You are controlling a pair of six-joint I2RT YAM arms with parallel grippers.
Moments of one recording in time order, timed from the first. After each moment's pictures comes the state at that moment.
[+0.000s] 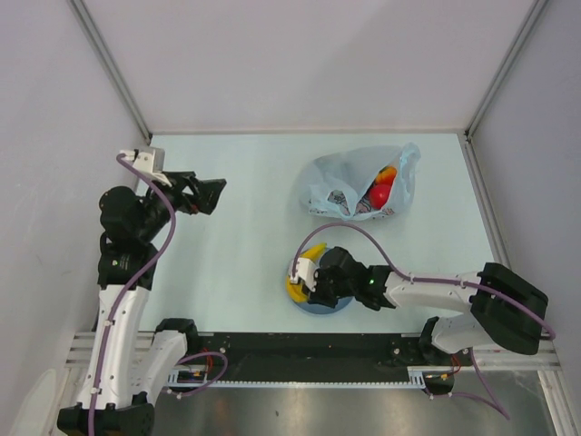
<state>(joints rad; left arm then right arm) -0.01 0.76 0.95 -0.19 0.48 -0.27 1.06 1.33 0.60 -0.03 -0.22 -0.24</state>
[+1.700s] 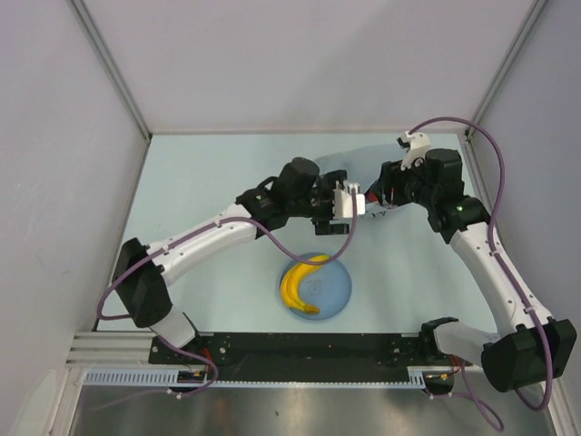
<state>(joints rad) -0.87 1.58 1.40 -0.30 0.33 0.71 0.25 1.14 1.12 -0.43 -0.24 0.05</state>
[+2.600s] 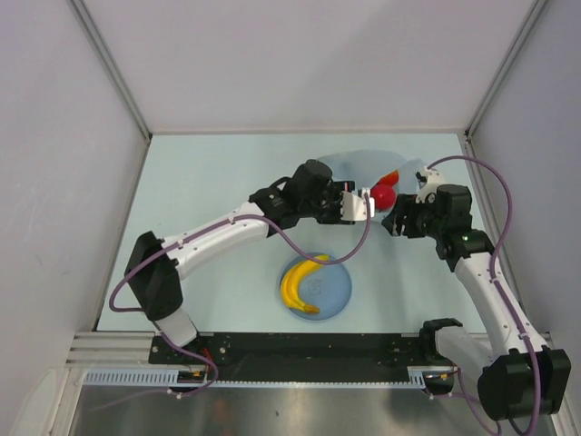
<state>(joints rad) -0.91 1.65 1.43 -0.33 0.17 0.82 0.11 0.98 0.81 -0.44 -0.31 0.17</state>
